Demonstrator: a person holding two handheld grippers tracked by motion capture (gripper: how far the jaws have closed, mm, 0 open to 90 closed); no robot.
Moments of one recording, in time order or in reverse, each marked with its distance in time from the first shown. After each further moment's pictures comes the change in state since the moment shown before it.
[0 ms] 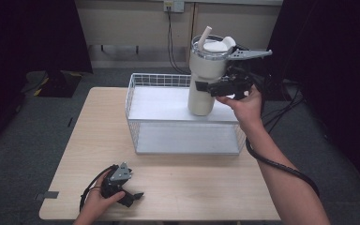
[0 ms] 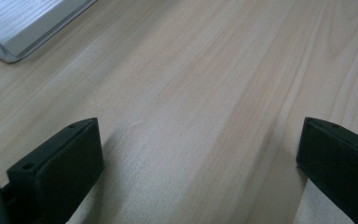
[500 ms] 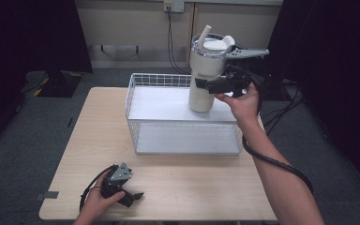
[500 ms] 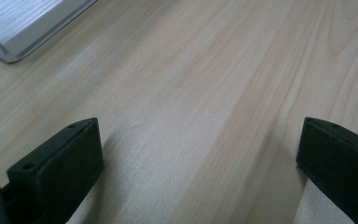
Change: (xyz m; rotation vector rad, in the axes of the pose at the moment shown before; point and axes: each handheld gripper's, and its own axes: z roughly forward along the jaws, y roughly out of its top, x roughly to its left) left arm 0.000 0.000 0.000 0.001 0.001 0.003; right arm -0.011 -0.002 0.010 -0.001 -0.052 0.011
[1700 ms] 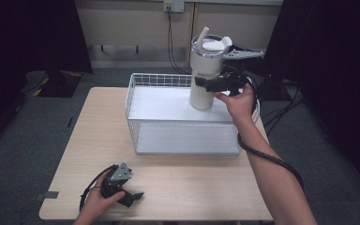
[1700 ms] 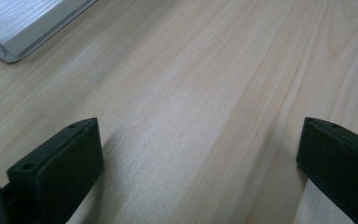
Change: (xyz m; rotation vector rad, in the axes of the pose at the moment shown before) left arm 0.000 0.000 0.000 -0.001 0.000 -0.001; right arm -0.015 -0.010 0.019 -0.008 -0.055 0.003
